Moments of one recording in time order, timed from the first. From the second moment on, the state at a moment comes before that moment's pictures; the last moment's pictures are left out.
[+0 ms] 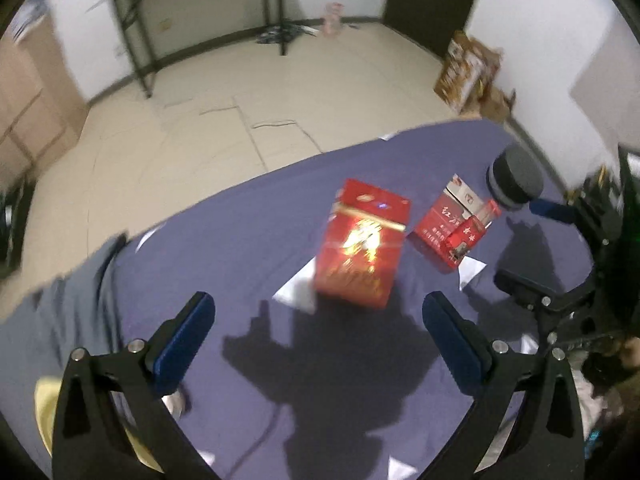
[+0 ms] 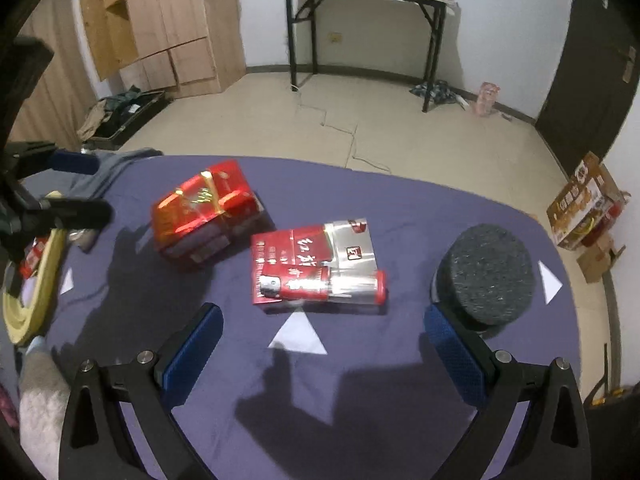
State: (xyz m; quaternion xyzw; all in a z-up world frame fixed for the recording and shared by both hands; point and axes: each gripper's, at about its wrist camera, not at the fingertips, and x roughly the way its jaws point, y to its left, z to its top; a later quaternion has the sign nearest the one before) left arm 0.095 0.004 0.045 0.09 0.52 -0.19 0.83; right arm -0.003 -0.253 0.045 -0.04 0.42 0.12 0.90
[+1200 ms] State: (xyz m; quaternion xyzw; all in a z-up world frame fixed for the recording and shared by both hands) left arm 0.114 -0.008 0.025 0.05 0.51 -0.23 0.83; right arm 0.005 -0.253 0.033 -0.02 0.39 0.14 0.91
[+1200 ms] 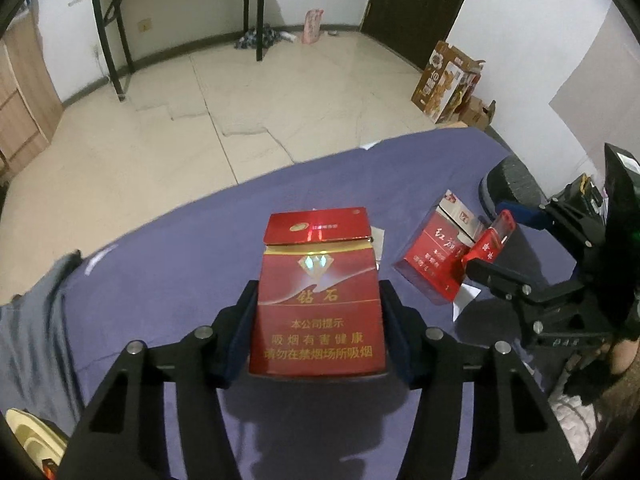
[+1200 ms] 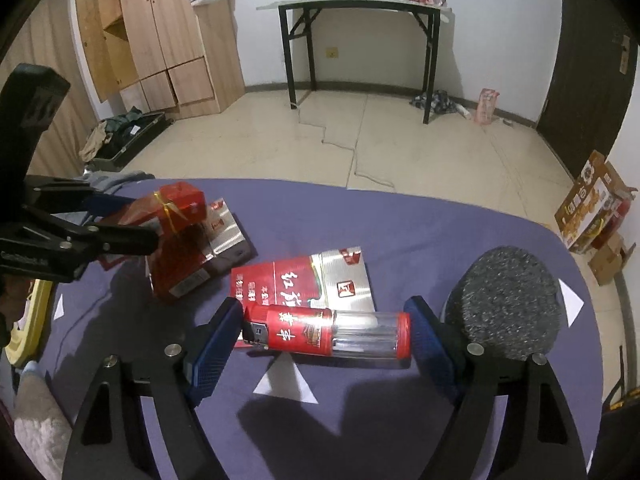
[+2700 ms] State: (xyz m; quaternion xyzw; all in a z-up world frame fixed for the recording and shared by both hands) left arm -0.080 0.357 0.127 -0.08 0.45 0.00 0.89; right arm -0.121 0.044 0.117 -0.13 0.34 0.39 0.85
